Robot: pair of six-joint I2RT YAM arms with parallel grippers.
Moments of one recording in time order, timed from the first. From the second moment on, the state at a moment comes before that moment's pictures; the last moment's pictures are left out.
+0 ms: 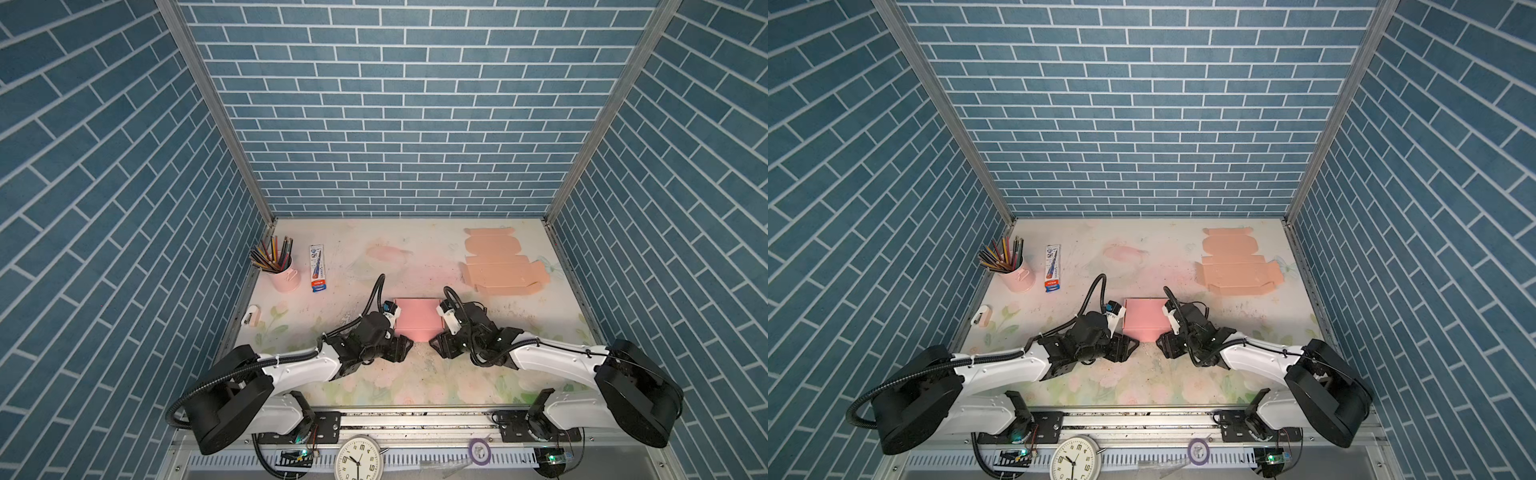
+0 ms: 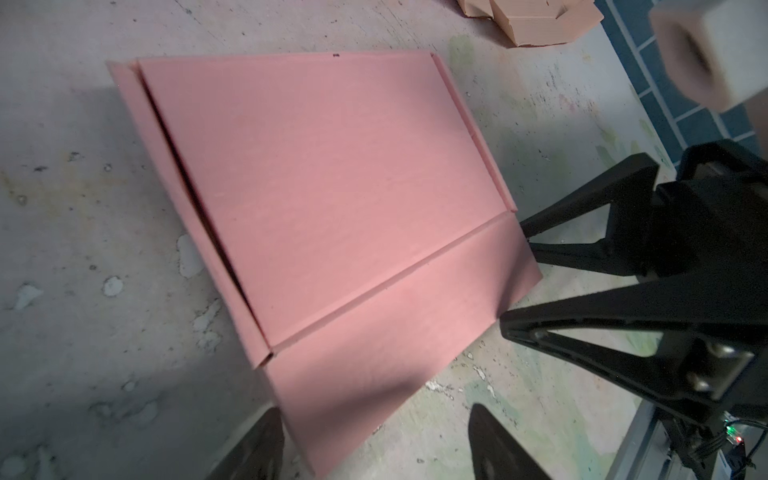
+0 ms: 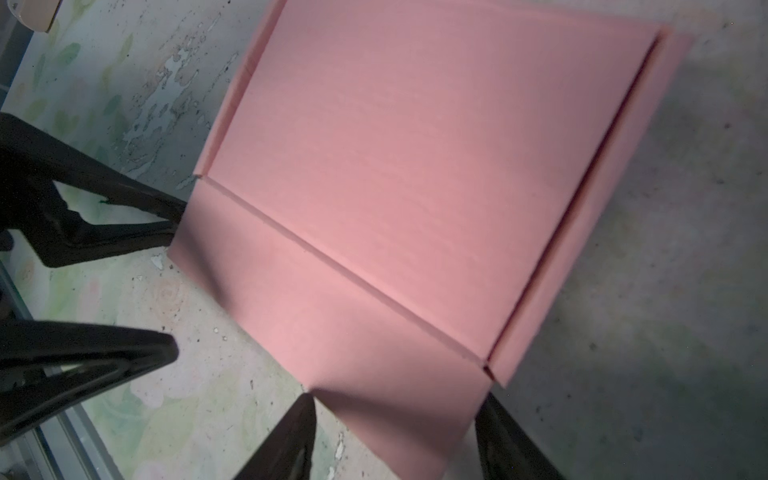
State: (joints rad) left arm -0.86 1.31 0.44 0.14 0.11 -0.55; right arm 0.85 1.32 0.51 -0.04 -0.16 0.40
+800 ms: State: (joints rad) left arm -0.87 1.36 0.44 0.17 0.09 -0.56; right arm 0.85 1.33 0.51 -0.04 -0.12 0.40
